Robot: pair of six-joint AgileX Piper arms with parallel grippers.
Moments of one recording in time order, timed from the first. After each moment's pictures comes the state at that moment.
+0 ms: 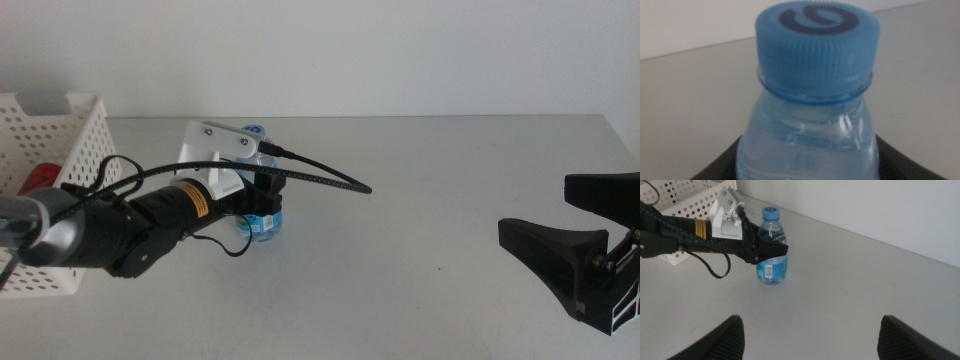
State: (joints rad) left arm -0.31 1.85 -0.79 0.34 -0.67 -0.33; right arm 0.56 0.73 -0.62 0.16 0.31 -0.13
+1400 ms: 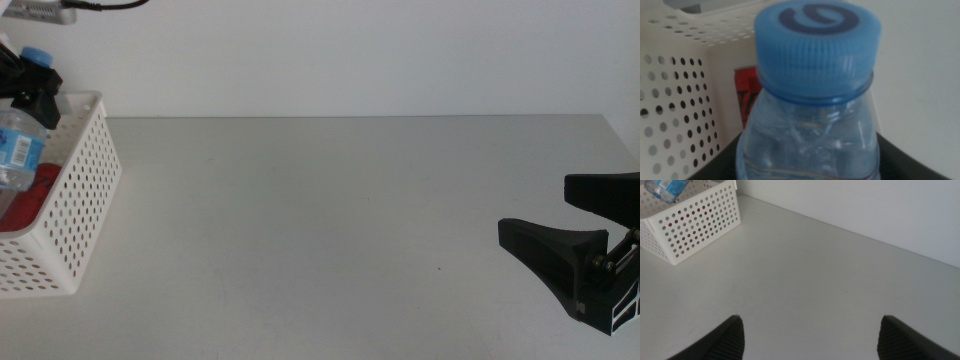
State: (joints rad) left arm 0.20 1.89 -1.86 -0.08 1.22 0.39; right arm 0.56 0.73 -0.62 0.16 0.31 -0.13
